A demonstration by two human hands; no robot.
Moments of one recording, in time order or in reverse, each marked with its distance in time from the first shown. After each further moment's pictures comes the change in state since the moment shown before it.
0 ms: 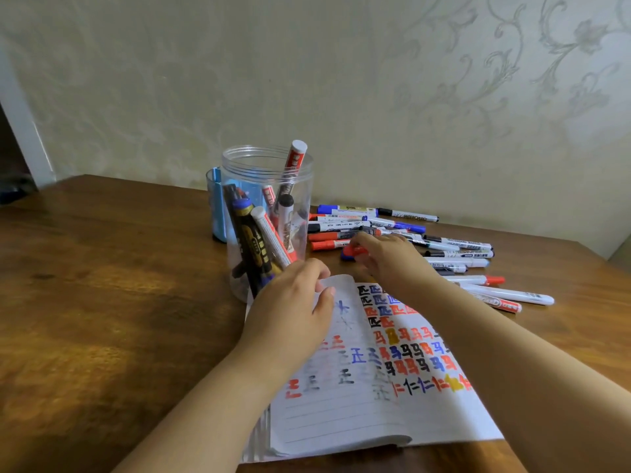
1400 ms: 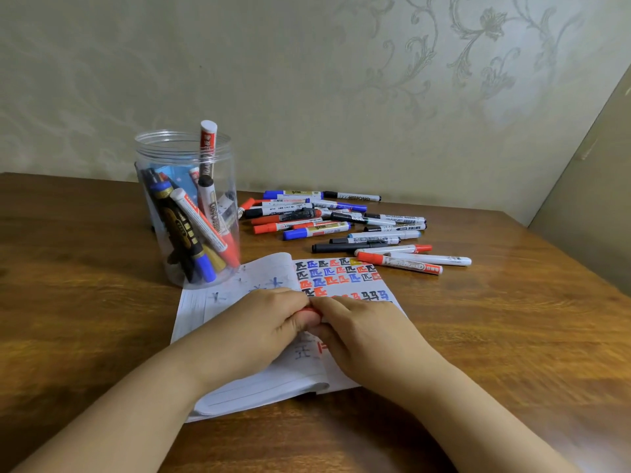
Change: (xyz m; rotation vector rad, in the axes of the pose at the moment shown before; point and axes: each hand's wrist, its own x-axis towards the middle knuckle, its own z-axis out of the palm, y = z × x) left_hand -0.019 0.030 0.009 -0.063 -0.544 0.284; right_hand -0.151 -0.032 -0.014 0.147 0.169 -0.203
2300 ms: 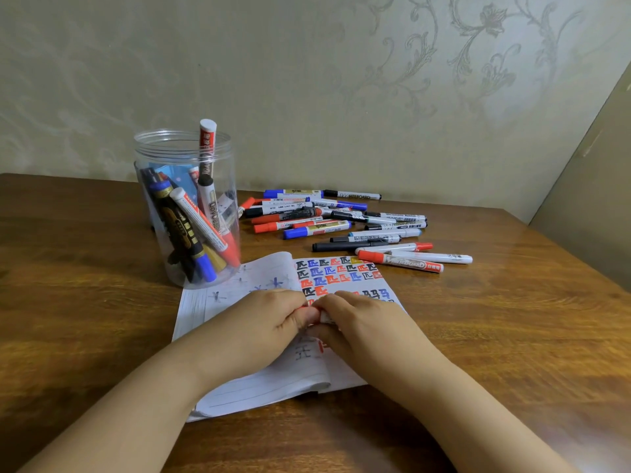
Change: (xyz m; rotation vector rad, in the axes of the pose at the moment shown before) left_hand 0.000 0.001 -0.001 0.024 -0.044 -0.102; right_hand 0.004 -0.005 -0.010 -0.057 -0.076 0.057
